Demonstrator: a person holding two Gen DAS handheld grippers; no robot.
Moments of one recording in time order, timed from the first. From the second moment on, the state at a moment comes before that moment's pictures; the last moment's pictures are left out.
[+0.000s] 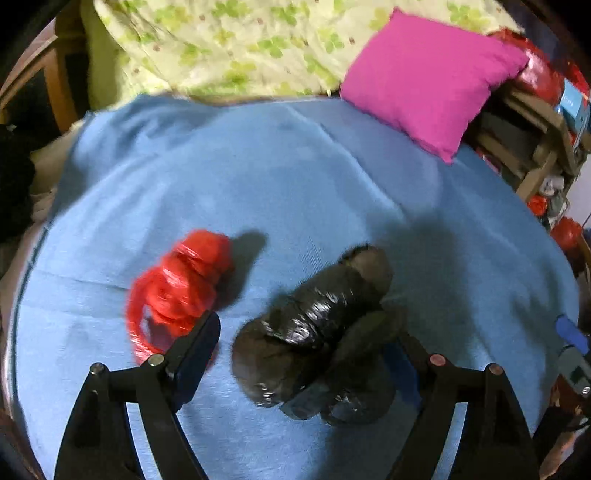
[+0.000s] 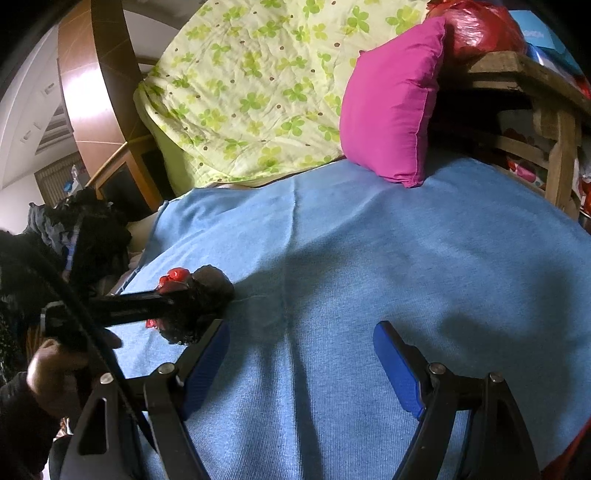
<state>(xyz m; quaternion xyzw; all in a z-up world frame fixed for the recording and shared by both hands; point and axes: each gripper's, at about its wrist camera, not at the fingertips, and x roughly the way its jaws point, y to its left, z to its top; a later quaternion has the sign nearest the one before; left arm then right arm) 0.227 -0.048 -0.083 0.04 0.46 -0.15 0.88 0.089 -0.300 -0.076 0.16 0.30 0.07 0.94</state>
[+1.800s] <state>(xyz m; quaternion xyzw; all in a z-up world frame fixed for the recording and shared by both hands) 0.131 0.118 -0.111 -0.19 0.44 0.10 0.87 0.258 -0.075 -0.082 0.07 0.40 0.19 0.89</state>
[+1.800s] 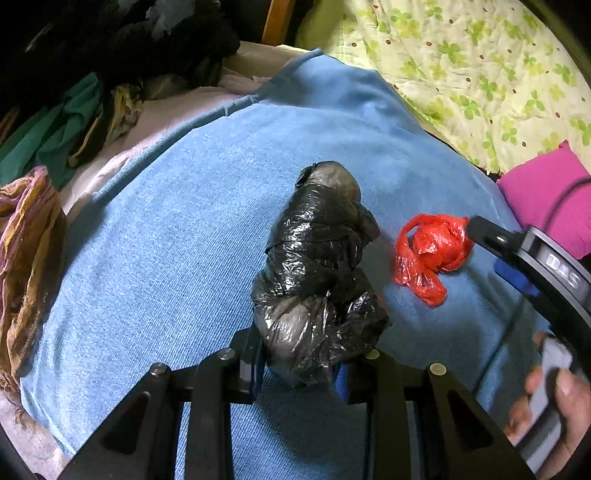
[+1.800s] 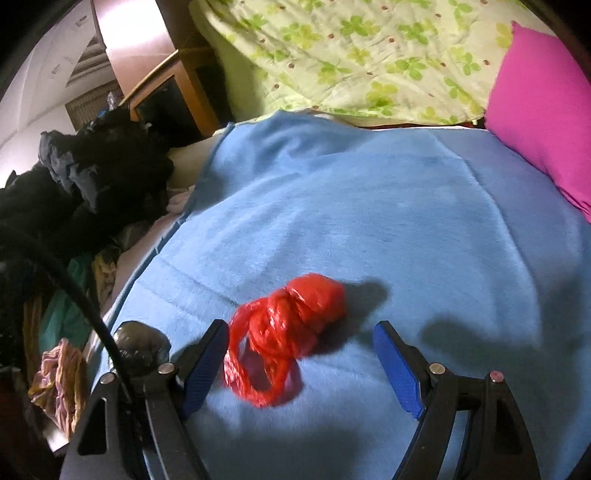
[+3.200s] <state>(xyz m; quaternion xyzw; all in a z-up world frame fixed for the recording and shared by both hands) 0.123 0.095 -0.104 -0.15 0.42 0.07 0.89 0.146 -0.164 -0.090 0.12 0.41 0.17 0.89</state>
